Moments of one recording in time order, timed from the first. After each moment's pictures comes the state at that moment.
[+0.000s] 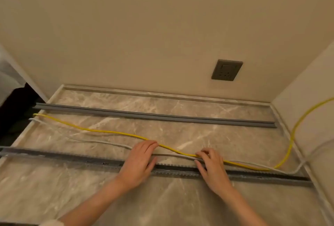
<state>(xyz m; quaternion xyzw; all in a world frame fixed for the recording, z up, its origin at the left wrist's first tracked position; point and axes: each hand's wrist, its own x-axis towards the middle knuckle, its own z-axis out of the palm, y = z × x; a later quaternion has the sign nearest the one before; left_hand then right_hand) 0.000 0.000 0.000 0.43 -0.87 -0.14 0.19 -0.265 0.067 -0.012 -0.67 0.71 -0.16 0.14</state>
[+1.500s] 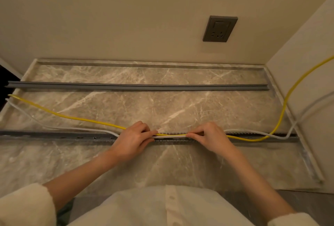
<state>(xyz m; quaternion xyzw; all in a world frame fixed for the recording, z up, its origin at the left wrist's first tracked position) -0.001 0.003 0.002 0.31 -0.93 -0.15 0.15 -0.278 0.065 0.018 -0.67 0.68 -0.12 0.26</state>
